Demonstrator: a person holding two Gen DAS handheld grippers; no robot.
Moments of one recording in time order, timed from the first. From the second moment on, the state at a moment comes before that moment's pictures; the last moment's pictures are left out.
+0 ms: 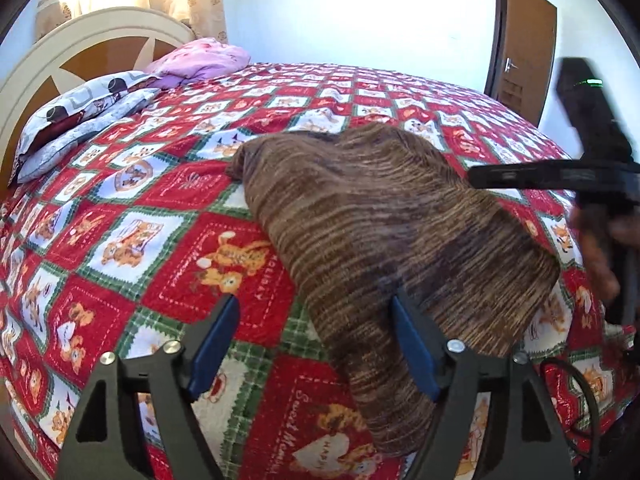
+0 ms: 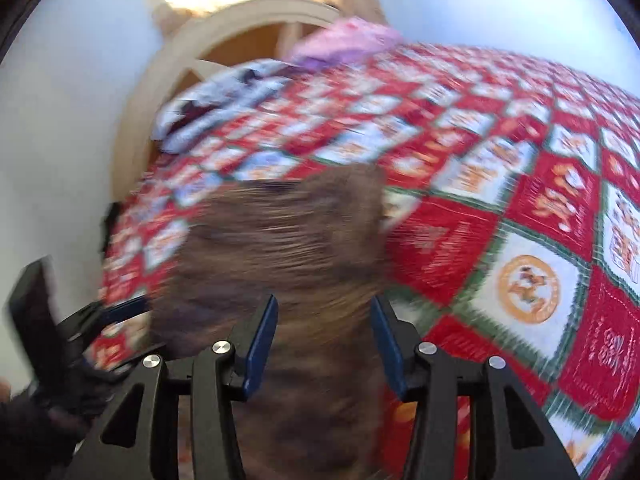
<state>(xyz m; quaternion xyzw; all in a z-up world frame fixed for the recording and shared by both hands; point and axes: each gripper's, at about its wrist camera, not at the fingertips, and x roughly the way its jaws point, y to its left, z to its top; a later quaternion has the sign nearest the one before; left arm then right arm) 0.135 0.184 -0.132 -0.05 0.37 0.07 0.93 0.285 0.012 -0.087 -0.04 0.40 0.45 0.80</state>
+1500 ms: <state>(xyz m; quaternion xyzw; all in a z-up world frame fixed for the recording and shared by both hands) 0.056 0.121 -0.043 0.01 0.27 0.05 0.96 0.133 -0.064 -0.011 -0.09 0.28 0.31 0.90</state>
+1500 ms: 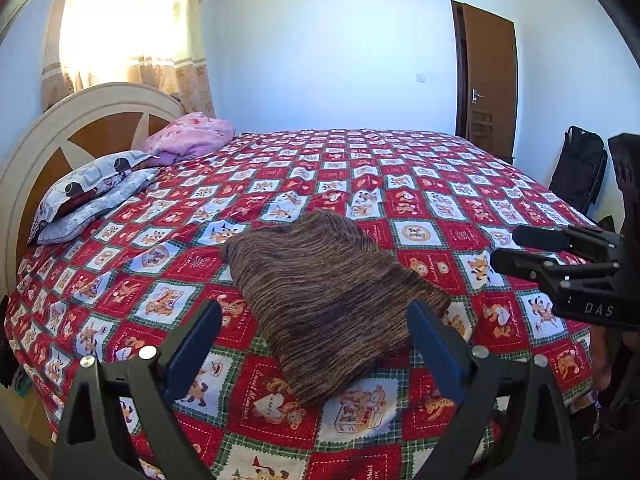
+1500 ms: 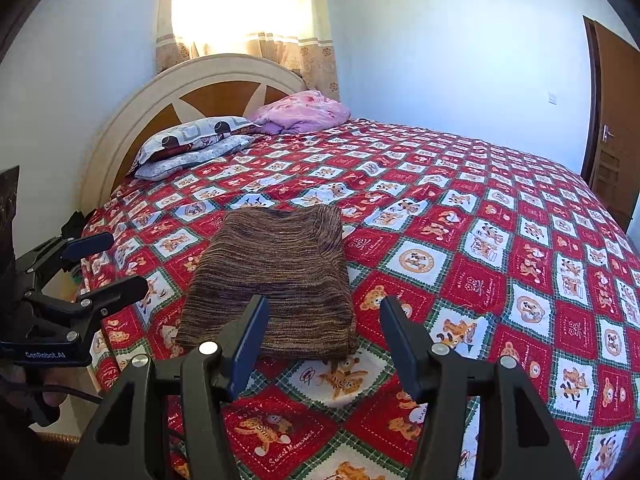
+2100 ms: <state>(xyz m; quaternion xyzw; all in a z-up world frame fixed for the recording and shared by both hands) 0.056 0.121 -0.043 0.01 0.27 0.05 0.96 0.132 -0.068 -0.010 -0.08 0.28 0.30 0.91</state>
